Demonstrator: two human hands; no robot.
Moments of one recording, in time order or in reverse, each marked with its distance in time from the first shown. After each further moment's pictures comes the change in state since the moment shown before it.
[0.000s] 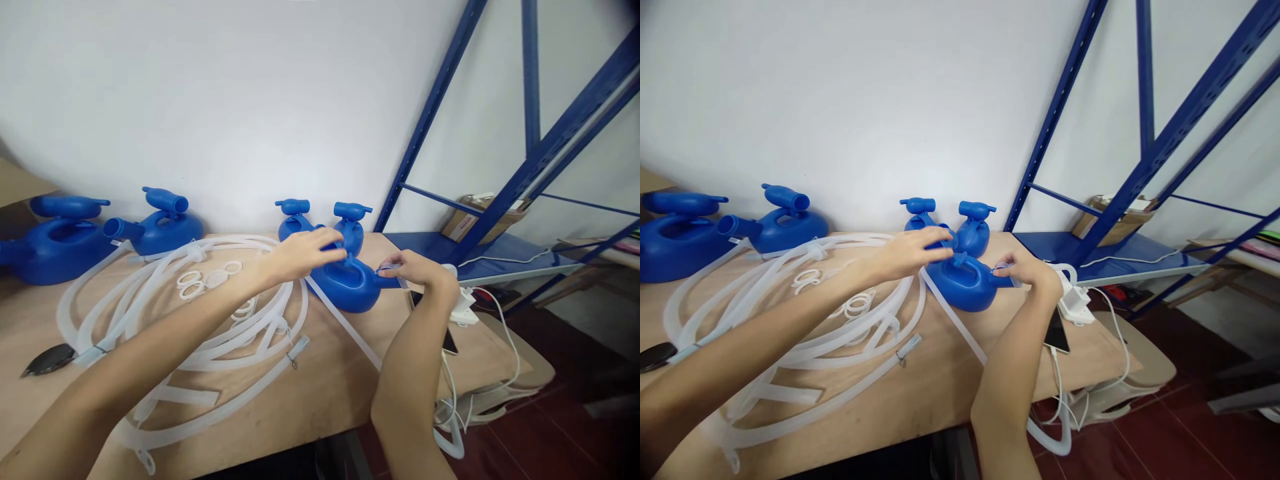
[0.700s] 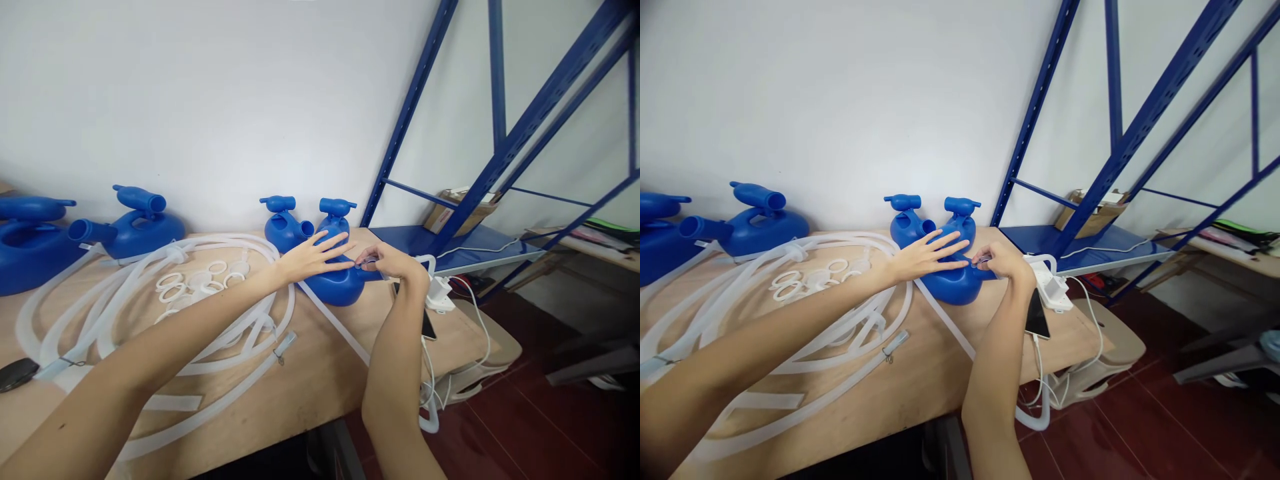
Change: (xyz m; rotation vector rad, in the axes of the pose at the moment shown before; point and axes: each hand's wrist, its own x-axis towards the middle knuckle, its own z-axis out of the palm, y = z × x) left_hand 0.023 -0.007 0.075 0.308 -0.062 0.255; right_hand 0.002 -0.006 0.011 0.125 0.012 -0.179
